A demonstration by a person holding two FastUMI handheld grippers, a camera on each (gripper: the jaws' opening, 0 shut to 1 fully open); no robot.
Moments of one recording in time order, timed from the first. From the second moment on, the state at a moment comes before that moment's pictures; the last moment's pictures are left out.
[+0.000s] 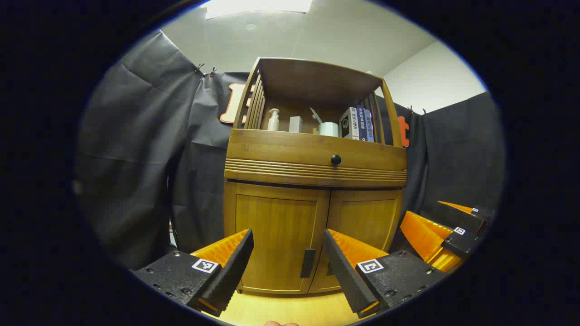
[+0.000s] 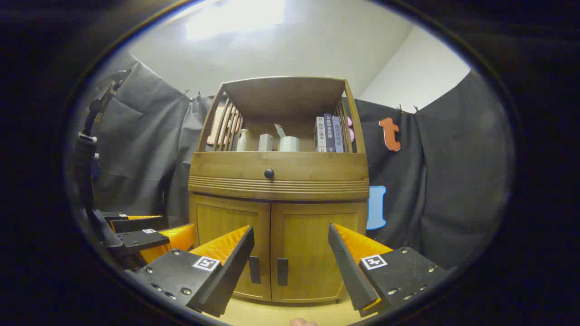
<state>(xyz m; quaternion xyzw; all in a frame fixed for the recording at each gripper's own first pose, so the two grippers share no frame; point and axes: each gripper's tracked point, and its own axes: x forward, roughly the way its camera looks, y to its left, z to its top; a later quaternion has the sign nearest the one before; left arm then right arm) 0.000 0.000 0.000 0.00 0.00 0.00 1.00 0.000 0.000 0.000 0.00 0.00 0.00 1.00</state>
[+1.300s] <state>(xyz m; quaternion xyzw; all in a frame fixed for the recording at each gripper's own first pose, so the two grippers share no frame) -0.015 0.034 0.012 0.07 -0.01 0.07 1.00 0.066 -0.014 -0.129 -0.01 0.13 0.00 0.99</state>
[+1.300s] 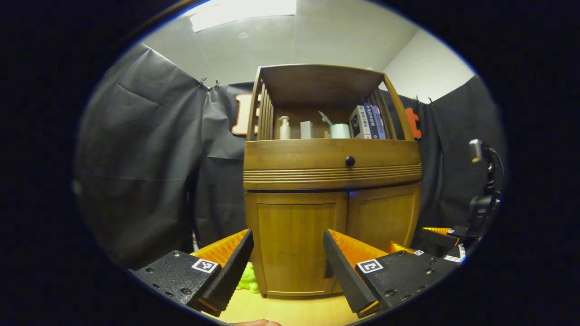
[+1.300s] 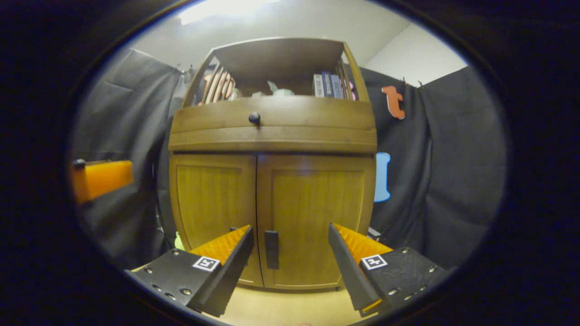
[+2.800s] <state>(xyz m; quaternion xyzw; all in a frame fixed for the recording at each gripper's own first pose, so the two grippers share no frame) -0.047 0.133 -0.004 0.07 0.02 0.21 0.97 0.168 0.033 -0.252 0.00 0.25 -0.01 0.97</state>
